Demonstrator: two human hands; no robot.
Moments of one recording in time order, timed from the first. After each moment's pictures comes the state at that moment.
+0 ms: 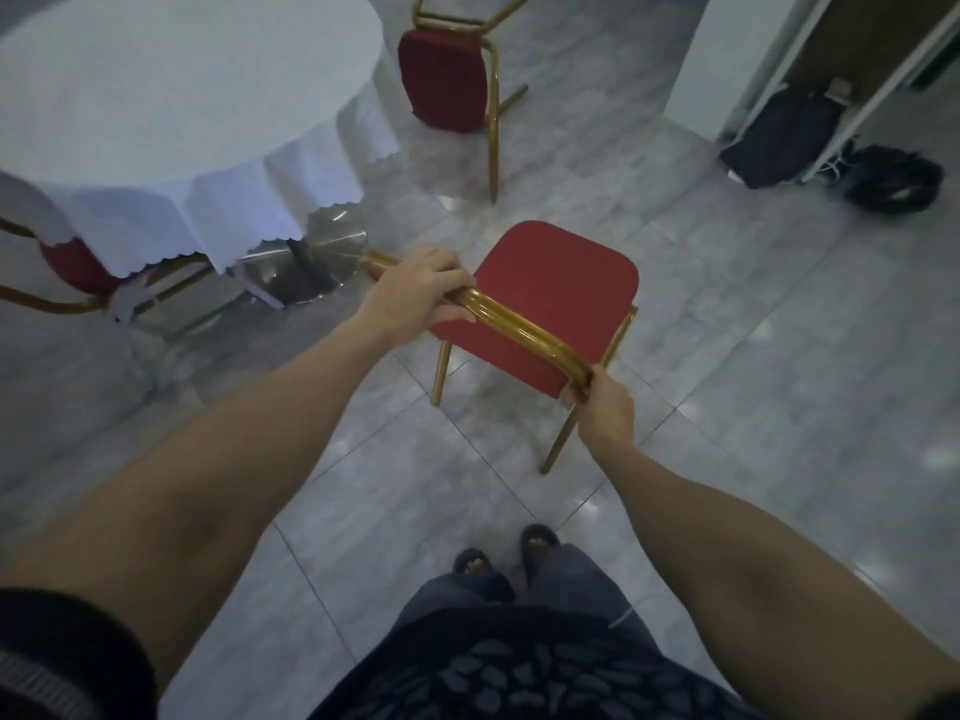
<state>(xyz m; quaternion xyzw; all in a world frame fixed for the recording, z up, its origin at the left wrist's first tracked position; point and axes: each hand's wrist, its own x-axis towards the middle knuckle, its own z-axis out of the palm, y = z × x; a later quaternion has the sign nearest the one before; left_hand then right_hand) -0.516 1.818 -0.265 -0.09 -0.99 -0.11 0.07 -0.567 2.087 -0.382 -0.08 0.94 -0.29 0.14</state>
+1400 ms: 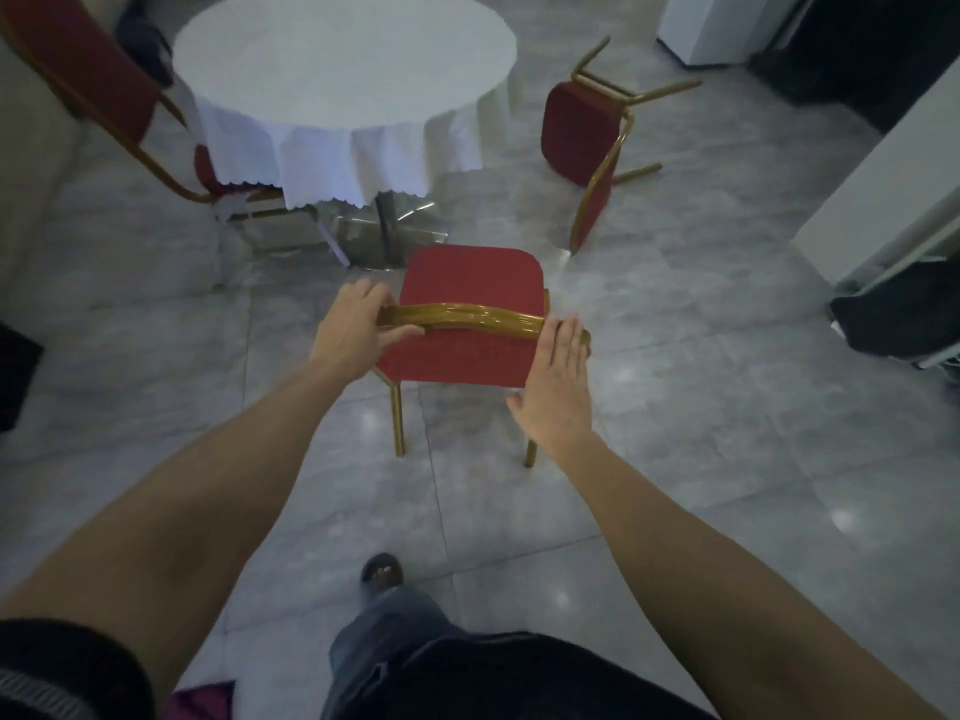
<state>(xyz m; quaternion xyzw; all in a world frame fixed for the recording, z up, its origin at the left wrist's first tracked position) -0.524 1.969 -0.295 0.39 -0.90 -0.14 0.16 -0.703 2.154 -0.327 -0.47 0.87 -0.11 0.08</state>
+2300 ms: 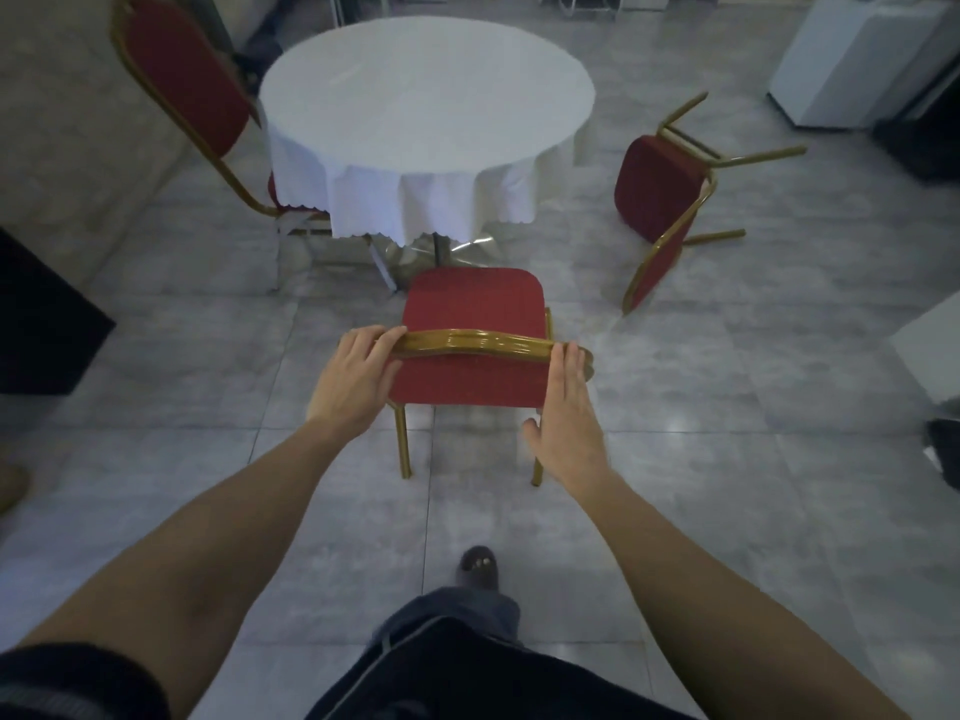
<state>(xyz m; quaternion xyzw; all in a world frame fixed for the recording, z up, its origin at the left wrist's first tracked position) -0.592 1.934 -0.318 0.45 -0.87 -0.06 0.18 -0.837 2.065 -0.333 -0.58 0.78 -0.19 0.12</state>
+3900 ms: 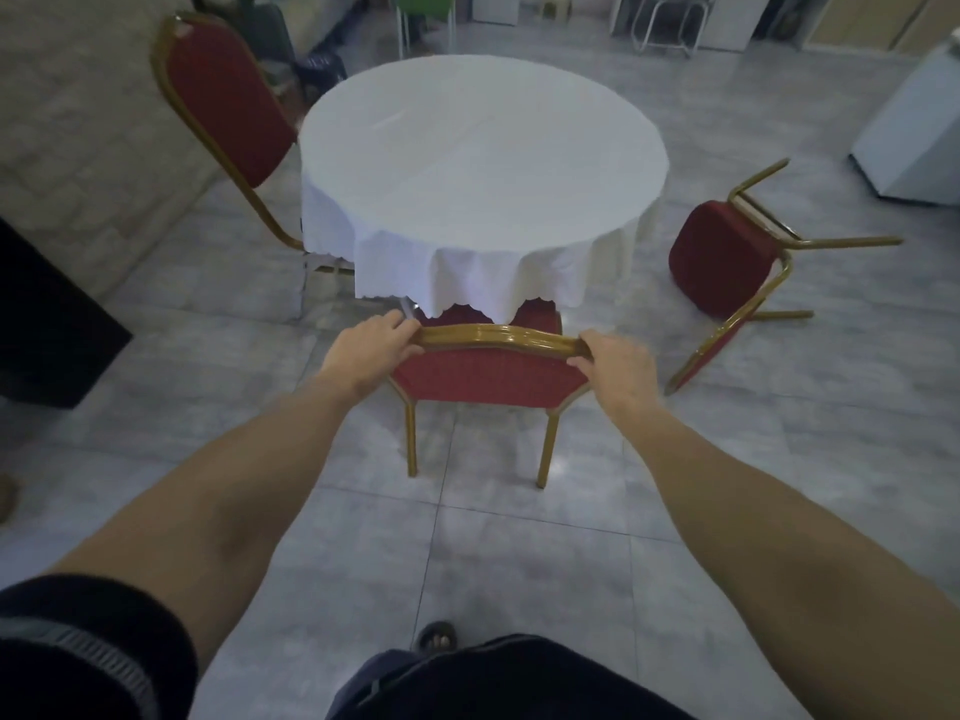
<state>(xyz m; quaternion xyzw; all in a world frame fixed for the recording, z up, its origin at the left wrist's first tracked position) -0.653 1.663 -0.291 0.48 -0.87 -0.02 0.02 -0.961 1.750 -0.283 -0.64 0.77 -0.07 0.01</state>
